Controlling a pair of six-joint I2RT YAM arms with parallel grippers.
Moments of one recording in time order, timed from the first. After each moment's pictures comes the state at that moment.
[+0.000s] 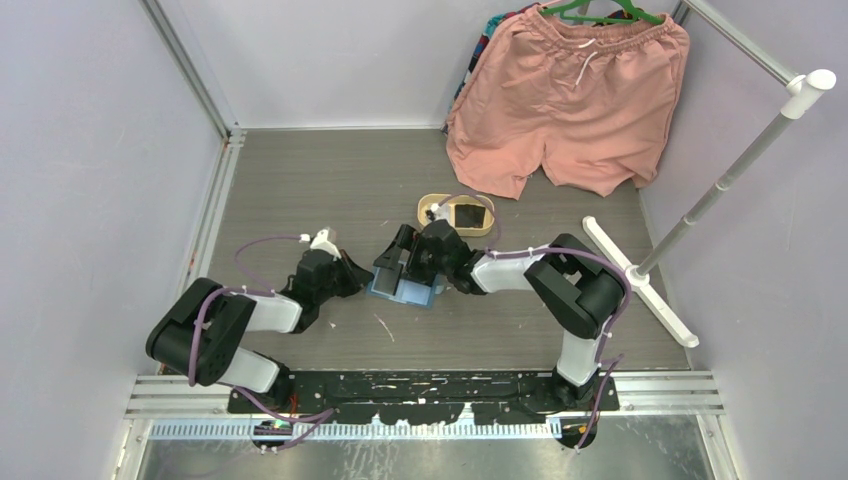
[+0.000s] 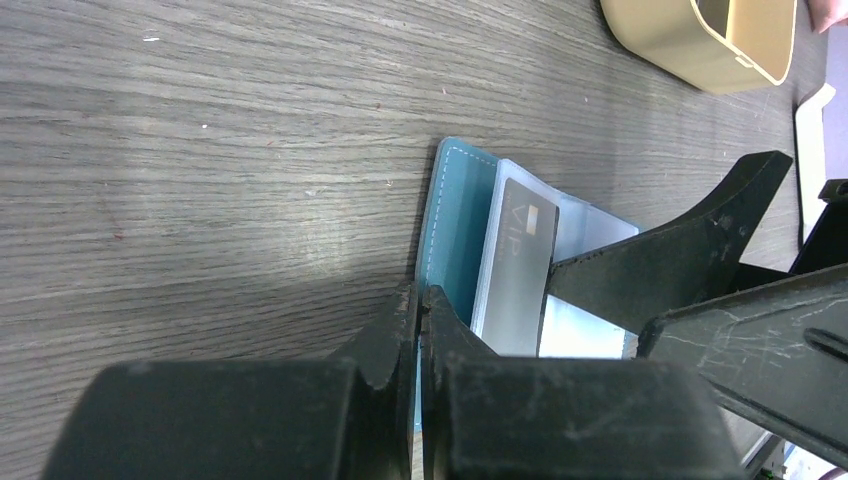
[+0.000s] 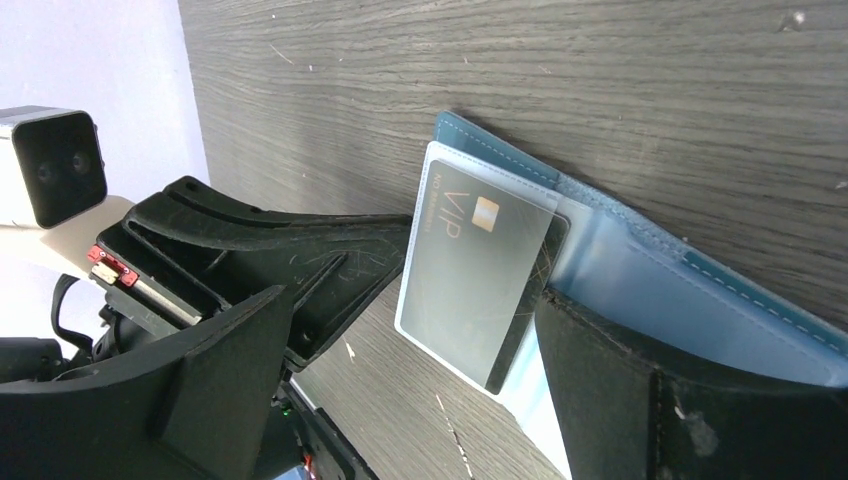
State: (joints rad) left arm -0.44 1.44 0.27 0.64 0.10 -0.76; right arm 0.80 1.81 0.86 0.39 -0.17 1.08
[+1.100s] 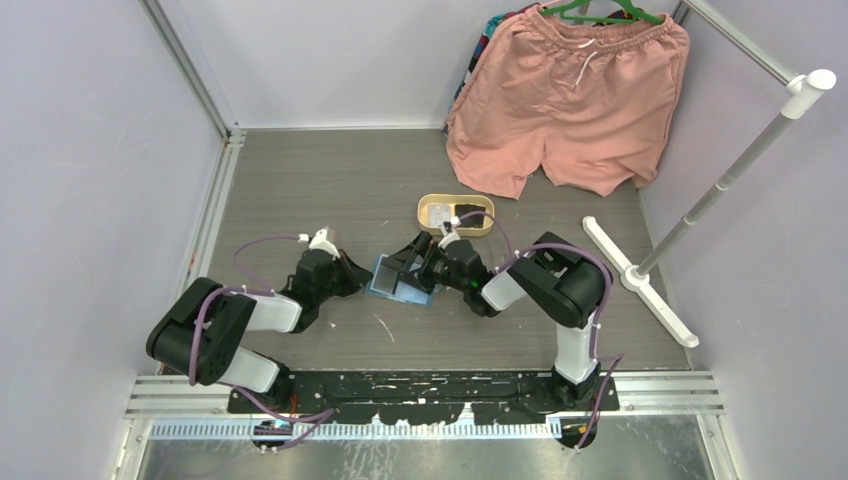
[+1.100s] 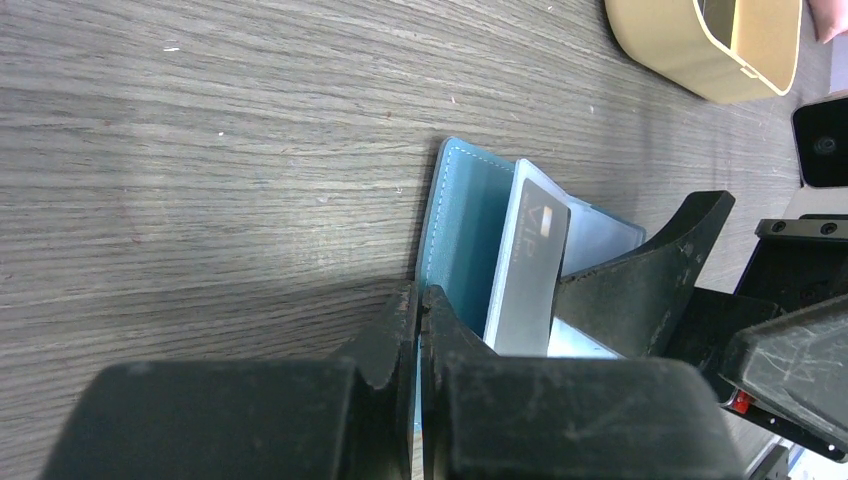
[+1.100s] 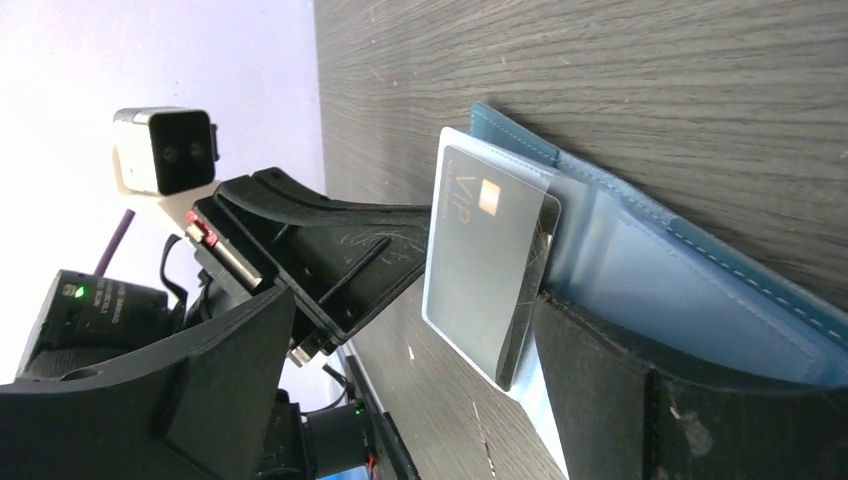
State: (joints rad) left arm -0.43 1.45 0.27 0.64 0.09 -0.76; right arm 0.77 1.89 0.62 0.95 -0.21 1.27
